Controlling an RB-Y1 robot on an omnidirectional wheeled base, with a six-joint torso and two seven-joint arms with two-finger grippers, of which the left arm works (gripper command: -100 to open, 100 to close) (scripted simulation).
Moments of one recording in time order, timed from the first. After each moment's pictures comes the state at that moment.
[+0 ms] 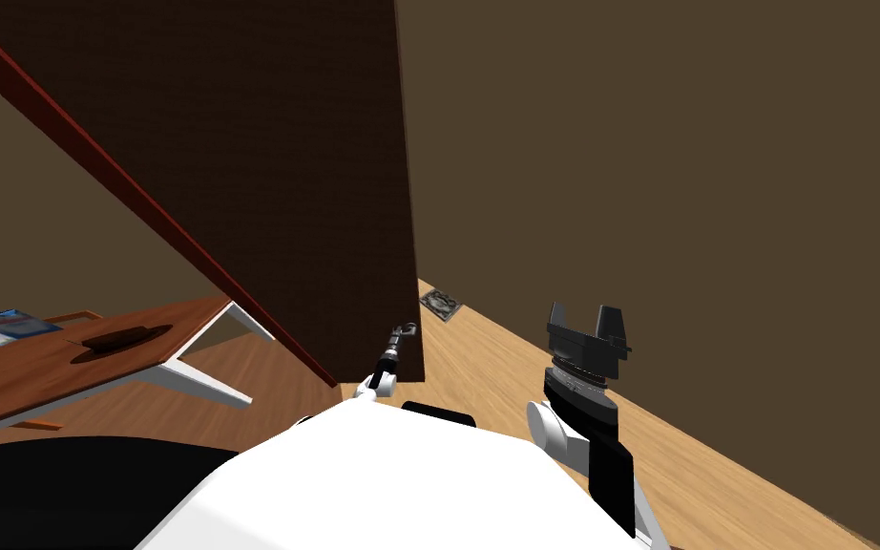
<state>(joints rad) -0.17 0.07 0.13 -0.60 0.10 -0.80 -0.05</state>
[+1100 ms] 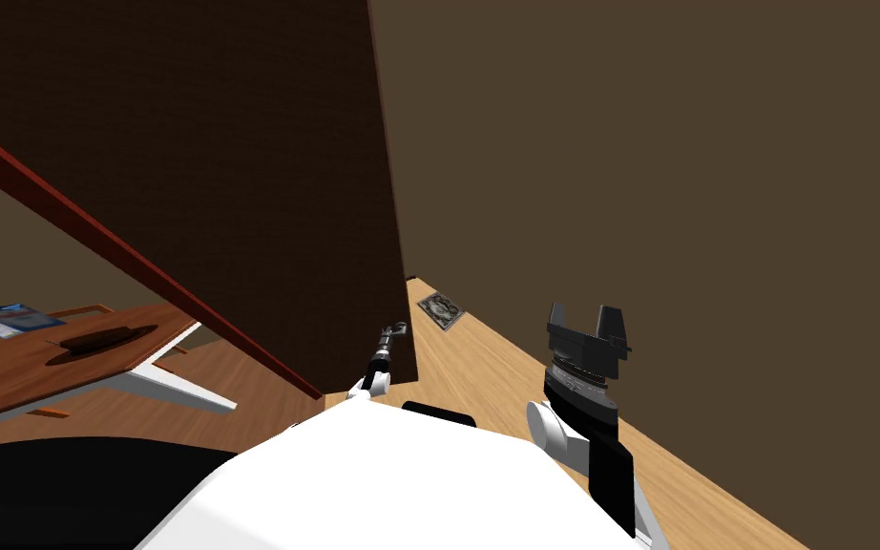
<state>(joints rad) -0.15 0.08 0.24 -0.61 0.16 -0.80 -0.08</state>
